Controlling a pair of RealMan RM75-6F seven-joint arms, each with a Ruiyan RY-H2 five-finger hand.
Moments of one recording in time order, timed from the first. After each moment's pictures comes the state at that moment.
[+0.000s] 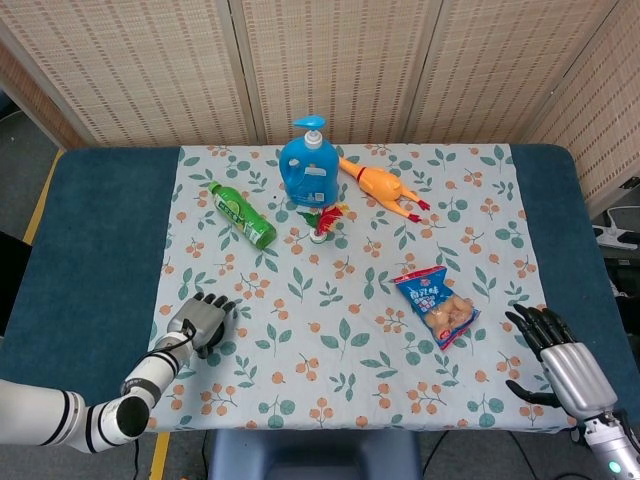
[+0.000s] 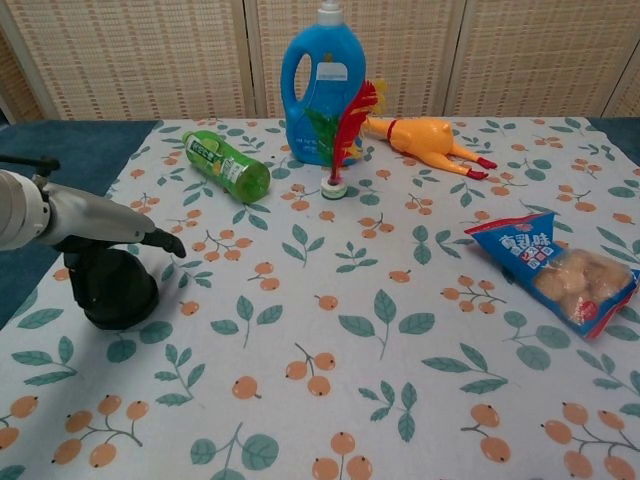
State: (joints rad) left arm -1.19 -1.27 0.10 -1.91 0.18 0.89 0.86; right arm 0.10 -0.99 -0.07 -1.68 -1.68 1.41 0.08
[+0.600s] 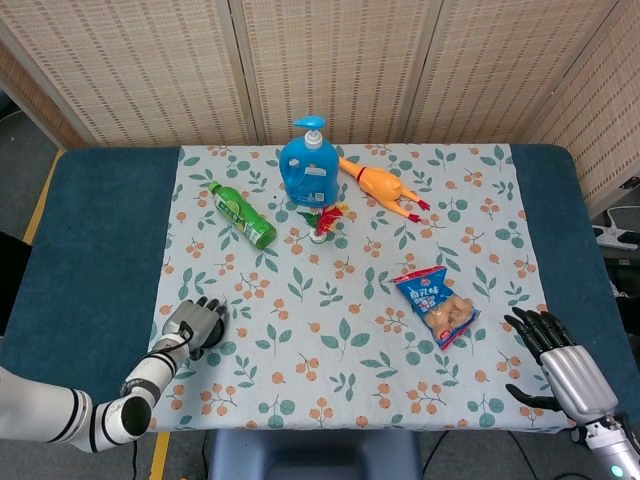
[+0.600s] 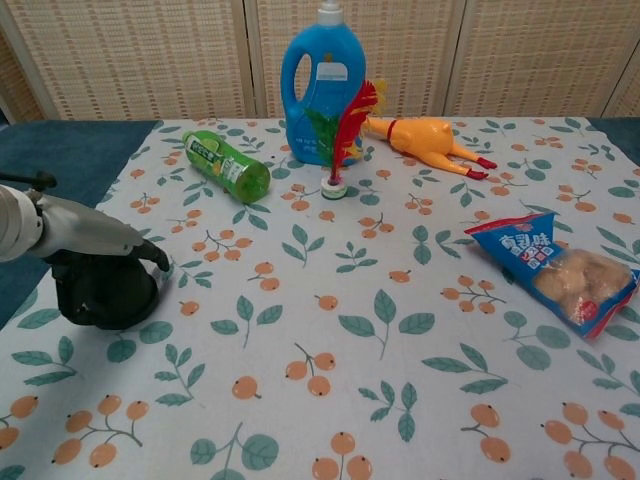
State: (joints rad) left arm -1.22 -1.30 0.17 -1.88 0.16 0.91 0.86; right arm 0.10 -0.98 -0.08 -1.68 -1.70 1.42 0.09
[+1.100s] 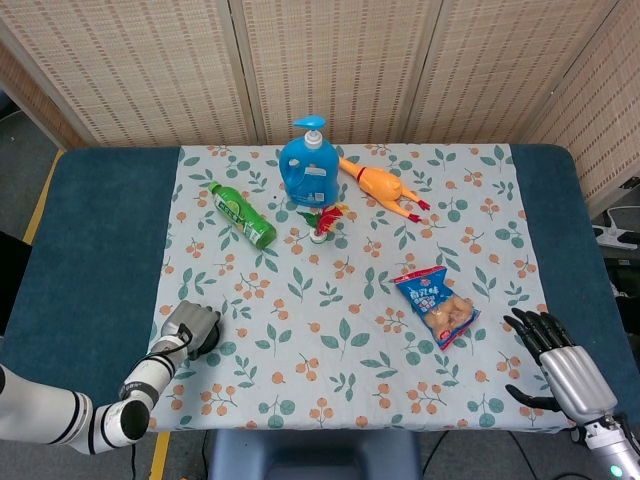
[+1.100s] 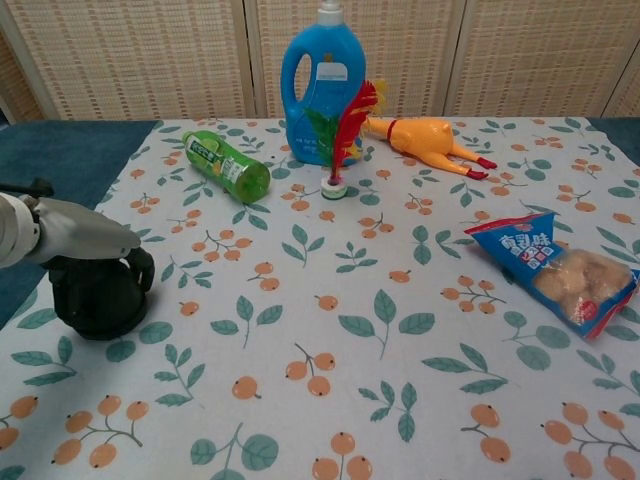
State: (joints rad) left arm -1.21 -1.32 0.20 -1.87 0.21 0.92 0.86; right arm 0.10 -0.98 -0.09 -1.69 -1.69 1.40 0.08
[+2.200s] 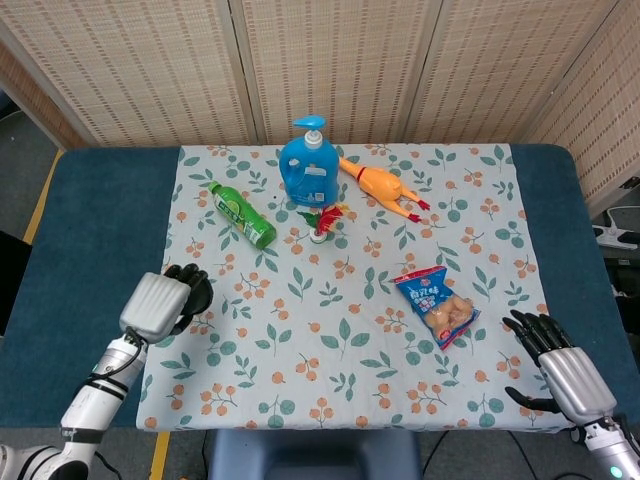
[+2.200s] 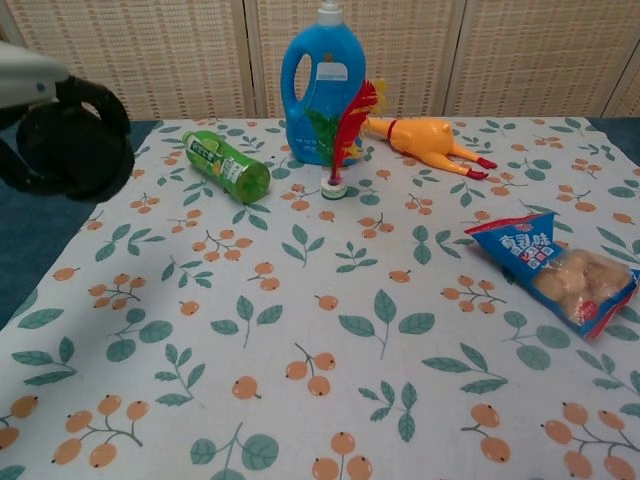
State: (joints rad) left arm -0.88 -1.09 0.16 -2.13 0.97 1.43 0.66; right arm 0.10 -0.97 -0.09 -1.70 -1.69 1.39 0.08
